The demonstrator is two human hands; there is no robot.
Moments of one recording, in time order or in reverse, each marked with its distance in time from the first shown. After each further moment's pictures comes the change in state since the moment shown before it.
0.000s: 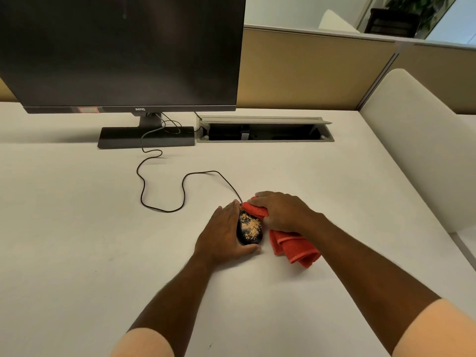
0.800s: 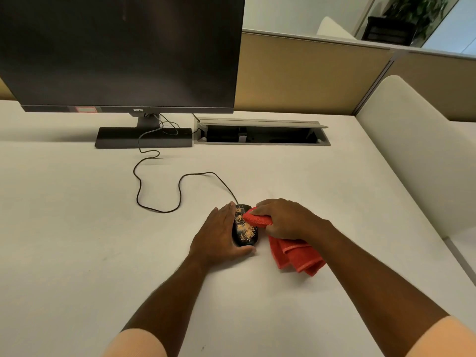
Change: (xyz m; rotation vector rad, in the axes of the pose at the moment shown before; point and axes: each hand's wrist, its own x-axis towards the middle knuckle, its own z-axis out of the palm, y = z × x) left_hand 0.001 0.001 0.000 -0.004 -0.009 -0.021; right_hand -0.019 0.012 -0.001 0.068 -0.020 -0.090
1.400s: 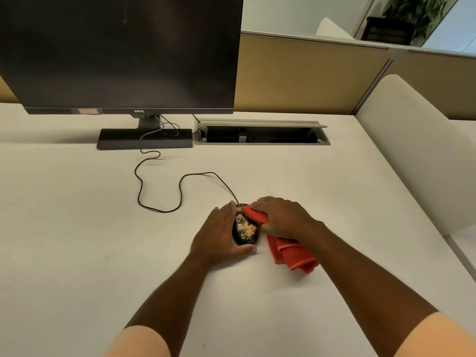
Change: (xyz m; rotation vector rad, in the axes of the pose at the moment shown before) left_hand -0.002 0.001 -0.001 -0.027 0.009 -0.003; right_hand 0.007 0.000 0.012 -0.094 0.081 0.056
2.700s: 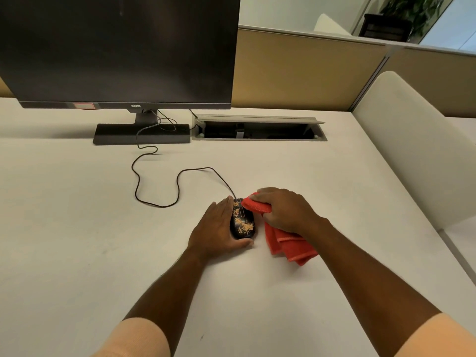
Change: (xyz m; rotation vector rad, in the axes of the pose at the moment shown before) left_hand 0.001 0.000 0.002 0.035 0.014 0.010; right_hand -0.014 0.001 -0.009 0.081 0.140 -0.008
